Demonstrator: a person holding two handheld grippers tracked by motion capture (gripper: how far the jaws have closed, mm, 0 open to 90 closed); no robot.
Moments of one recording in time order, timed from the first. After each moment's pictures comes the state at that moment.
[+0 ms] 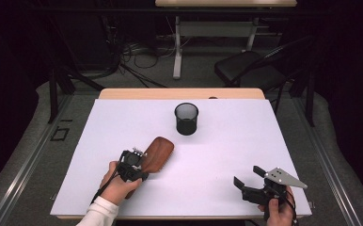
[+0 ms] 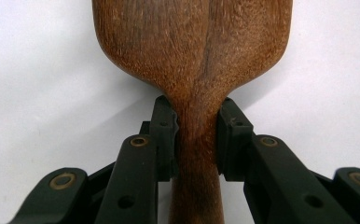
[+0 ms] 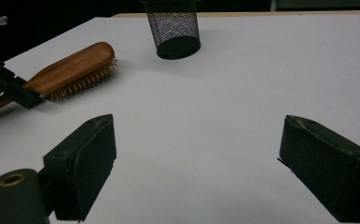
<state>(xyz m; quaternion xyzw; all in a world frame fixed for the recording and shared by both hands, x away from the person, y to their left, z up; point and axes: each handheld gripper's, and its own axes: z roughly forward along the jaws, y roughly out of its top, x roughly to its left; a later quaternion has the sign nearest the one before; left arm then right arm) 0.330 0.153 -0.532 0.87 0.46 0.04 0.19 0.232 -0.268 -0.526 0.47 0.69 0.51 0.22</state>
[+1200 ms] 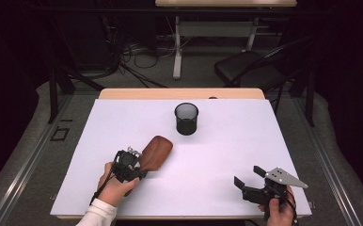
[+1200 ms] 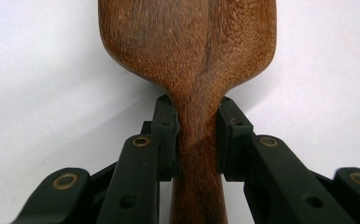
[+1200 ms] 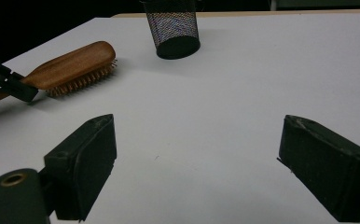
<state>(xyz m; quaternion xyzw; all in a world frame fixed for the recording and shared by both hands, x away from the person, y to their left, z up) 0.326 0.165 -0.530 0.85 0.47 0.04 0.24 0.233 -0.269 -0.526 0.47 0.68 0.51 0.22</state>
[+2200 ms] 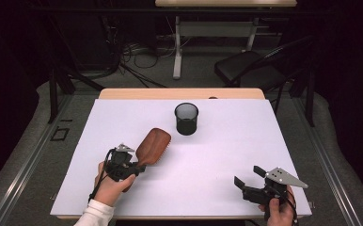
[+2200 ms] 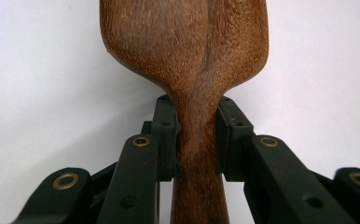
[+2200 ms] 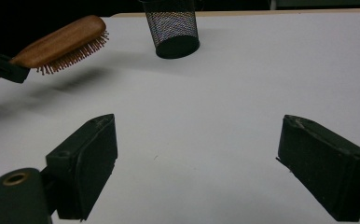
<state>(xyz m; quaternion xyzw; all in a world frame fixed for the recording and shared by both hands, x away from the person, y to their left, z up) 0.319 0.180 -0.513 0.82 0.47 0.06 0.33 0.233 -0.269 -0.527 0.47 0.68 0.51 0.22</state>
